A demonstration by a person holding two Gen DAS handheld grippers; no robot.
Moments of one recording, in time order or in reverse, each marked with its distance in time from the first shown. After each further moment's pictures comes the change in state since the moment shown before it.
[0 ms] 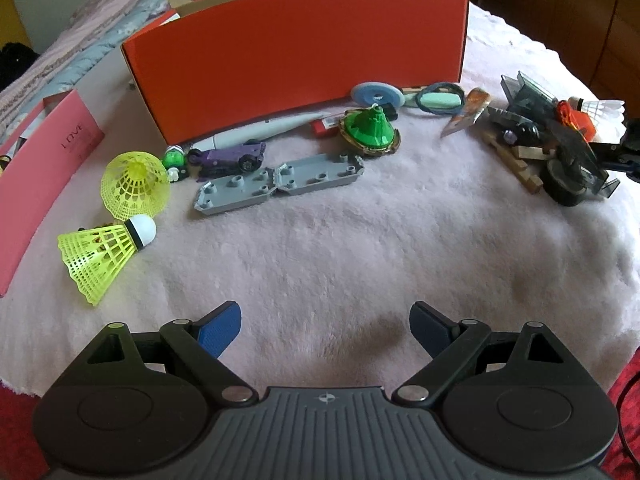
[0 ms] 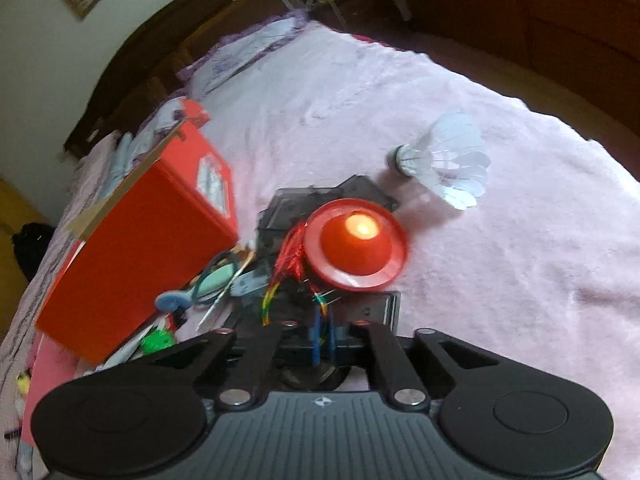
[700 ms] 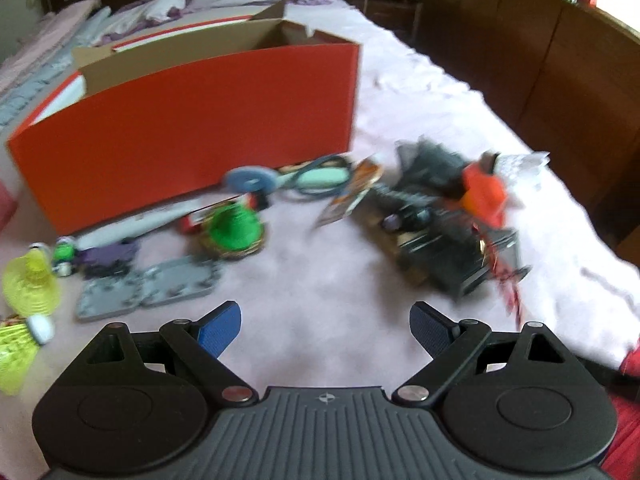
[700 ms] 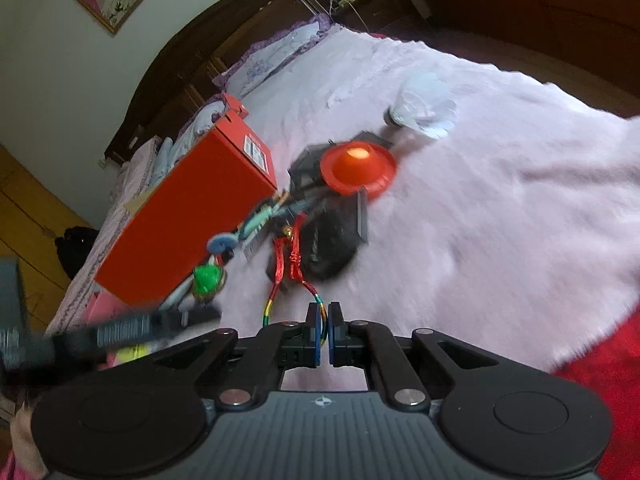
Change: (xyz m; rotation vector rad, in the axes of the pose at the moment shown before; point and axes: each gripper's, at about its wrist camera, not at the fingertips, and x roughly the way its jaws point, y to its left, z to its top) left arm -0.001 -0.070 0.062 0.027 -0.105 -0.226; right arm -0.080 -0.030 -0.073 0.051 0.004 0.129
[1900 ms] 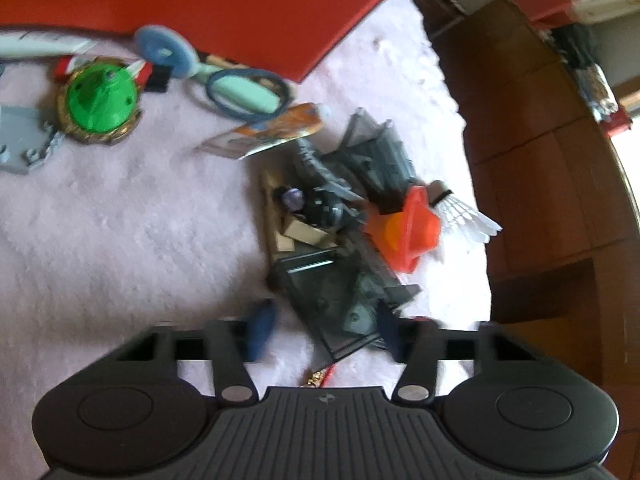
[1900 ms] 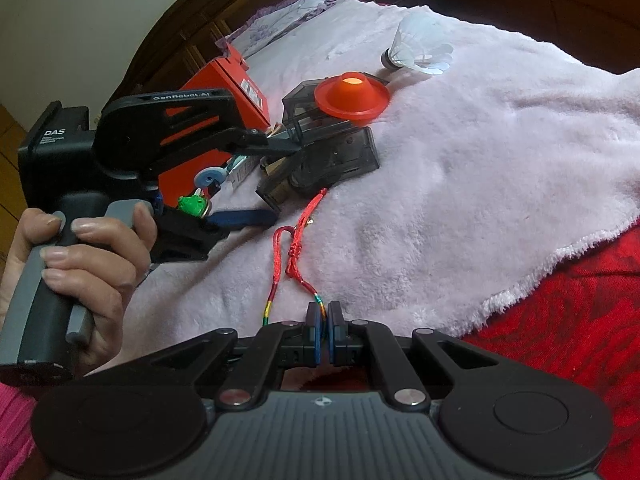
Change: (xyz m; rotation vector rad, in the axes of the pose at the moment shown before) left arm 0.072 -0.002 0.014 -0.482 0.164 -0.378; right arm 0.007 -0.003 -0.041 -0.075 0.070 -0.037
